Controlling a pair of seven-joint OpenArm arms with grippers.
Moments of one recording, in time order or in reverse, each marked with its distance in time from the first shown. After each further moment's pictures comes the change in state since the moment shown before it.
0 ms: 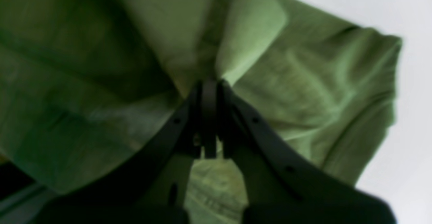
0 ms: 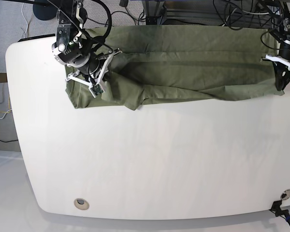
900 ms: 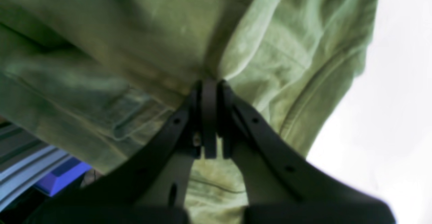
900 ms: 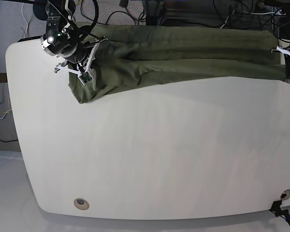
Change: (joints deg) left arm 4.4 -5.4 -3.9 -1.2 0.1 -0.4 7.8; right arm -5.2 4.8 4.9 0.0 0.4 3.8 0.5
